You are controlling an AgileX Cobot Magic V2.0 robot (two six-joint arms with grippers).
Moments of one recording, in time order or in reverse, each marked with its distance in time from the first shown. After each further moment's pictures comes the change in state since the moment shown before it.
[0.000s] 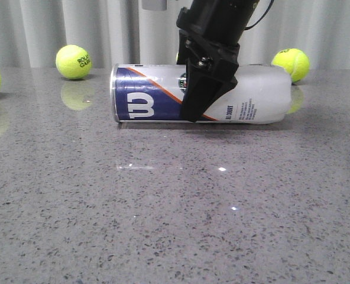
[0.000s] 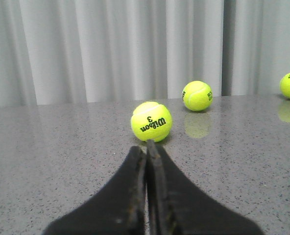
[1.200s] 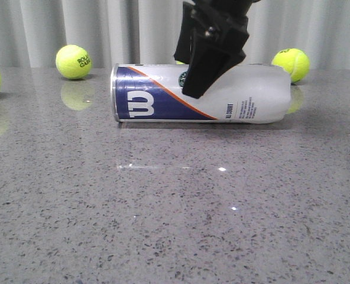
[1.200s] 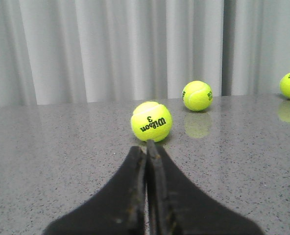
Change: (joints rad) left arm 0.000 0.000 0.000 0.000 0.000 0.000; right arm 0.000 -0.083 0.000 0.000 0.025 0.002
